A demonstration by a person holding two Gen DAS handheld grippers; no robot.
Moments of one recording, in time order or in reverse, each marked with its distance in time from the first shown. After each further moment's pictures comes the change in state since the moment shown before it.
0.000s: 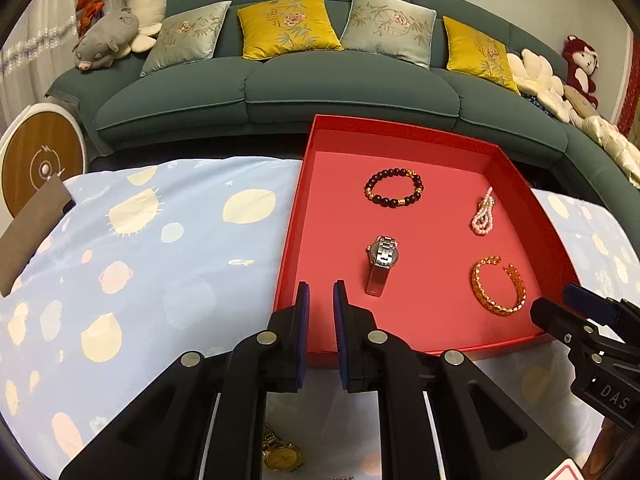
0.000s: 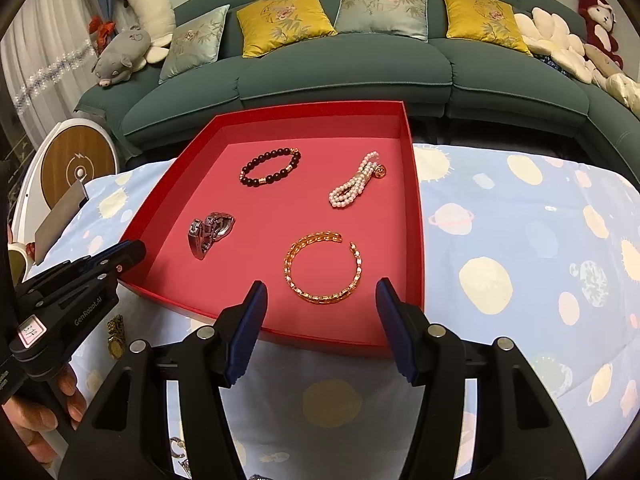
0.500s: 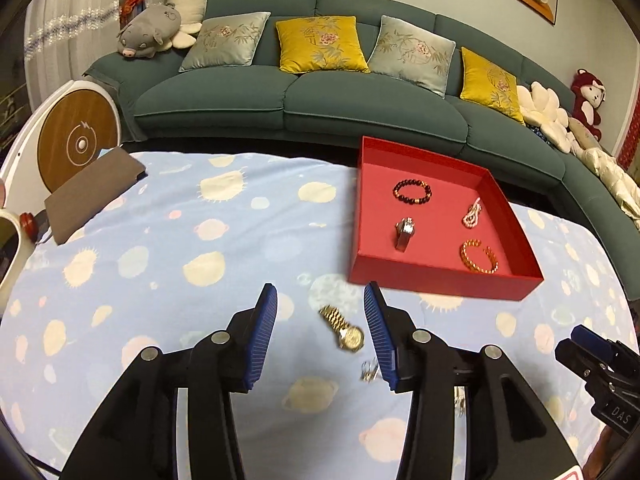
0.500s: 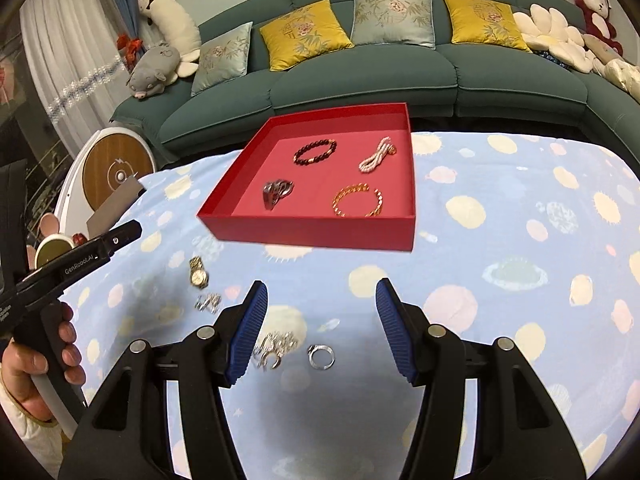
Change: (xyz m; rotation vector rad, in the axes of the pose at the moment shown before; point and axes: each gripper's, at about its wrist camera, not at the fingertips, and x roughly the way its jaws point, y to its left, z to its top) left arm -0.113 0.051 -0.048 -0.080 -0.034 0.022; right arm -0.099 0.015 -0.065 0.010 -0.024 0.114
